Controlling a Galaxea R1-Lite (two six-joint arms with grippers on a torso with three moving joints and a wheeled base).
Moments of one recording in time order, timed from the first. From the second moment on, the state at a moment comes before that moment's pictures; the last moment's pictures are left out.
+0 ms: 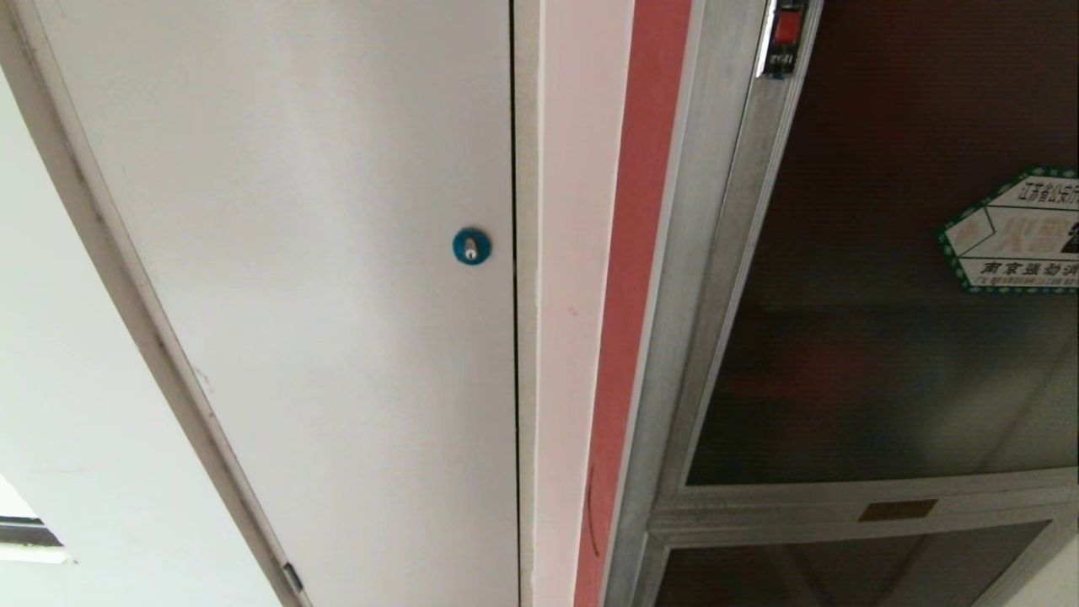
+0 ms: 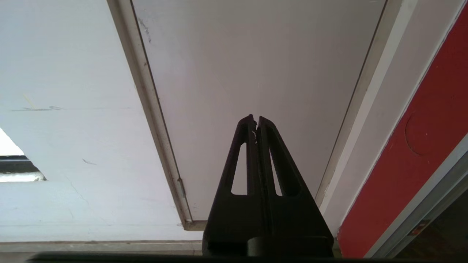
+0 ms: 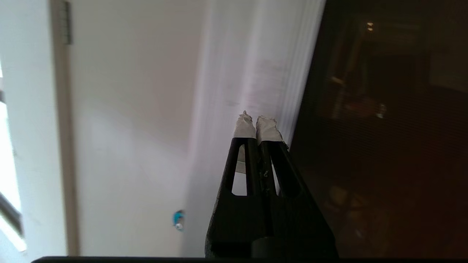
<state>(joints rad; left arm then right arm) -0.01 0.00 0.00 0.00 0.00 0.00 0.39 1.58 -1.93 -0.08 0.18 -0.07</state>
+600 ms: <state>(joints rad) -0.01 0.00 0.00 0.00 0.00 0.00 0.29 1.67 -1.96 -0.12 0.19 -0.07</state>
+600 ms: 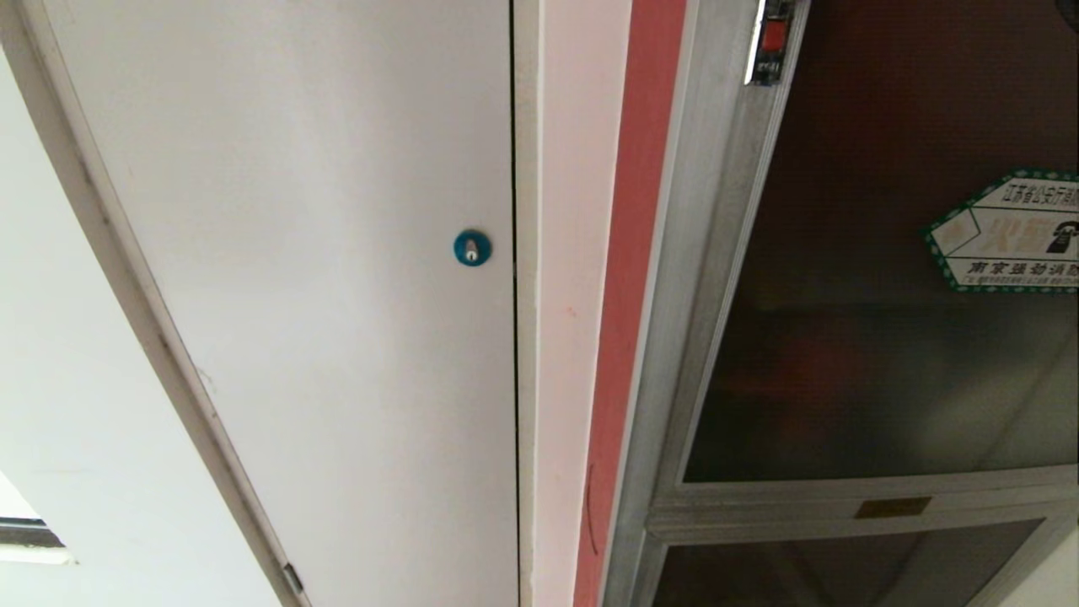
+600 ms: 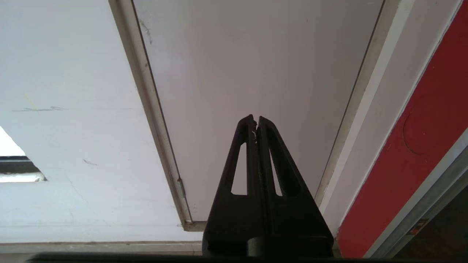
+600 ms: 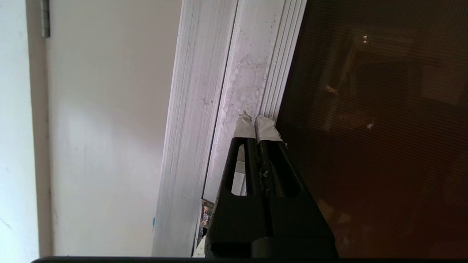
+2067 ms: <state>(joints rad) -0.01 0.00 0.00 0.00 0.00 0.00 0.46 1.51 -1.80 0.11 0.14 0.29</state>
